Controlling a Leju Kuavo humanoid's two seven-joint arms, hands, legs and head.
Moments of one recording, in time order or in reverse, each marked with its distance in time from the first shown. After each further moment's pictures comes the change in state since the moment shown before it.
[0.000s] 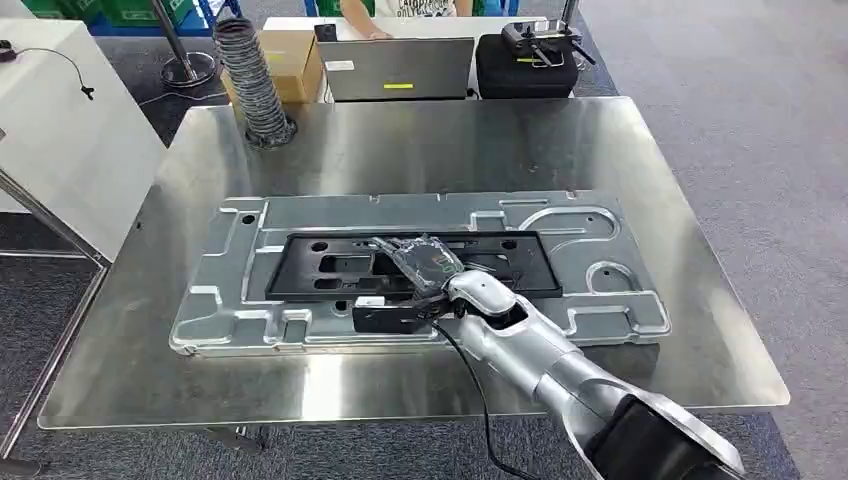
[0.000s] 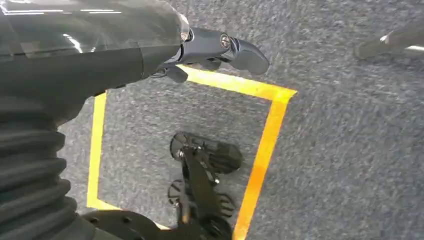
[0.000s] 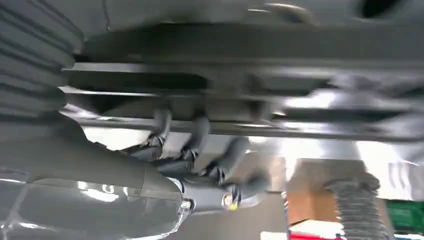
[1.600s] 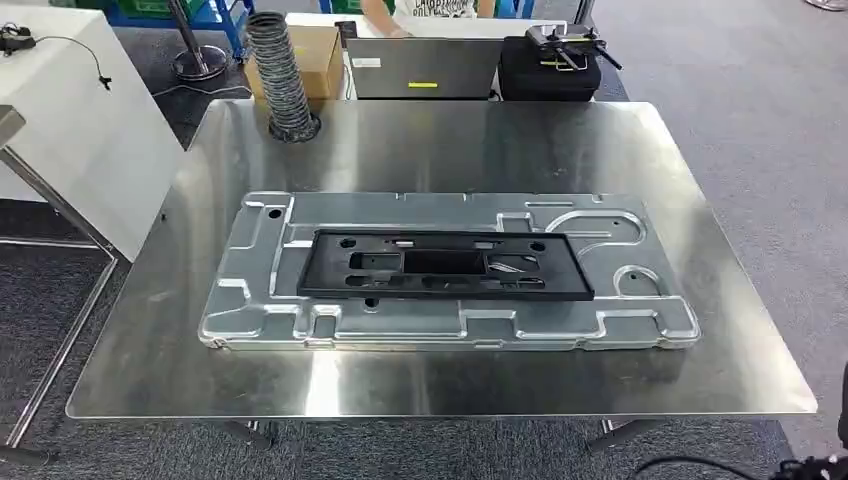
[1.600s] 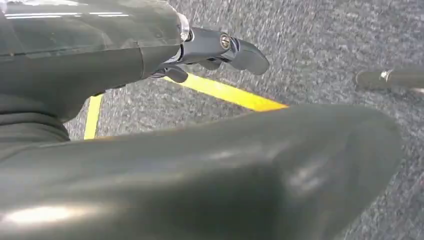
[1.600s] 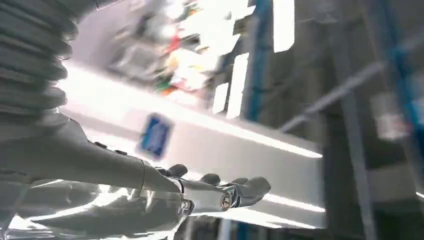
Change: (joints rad) left arm 0.025 -0.023 0.099 0.000 -0.025 -0.011 -0.036; right arm 0.981 0.013 -1.443 -1.309 -0.459 -0.616 -0.544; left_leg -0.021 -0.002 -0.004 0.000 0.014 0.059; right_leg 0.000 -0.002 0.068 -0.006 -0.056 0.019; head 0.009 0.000
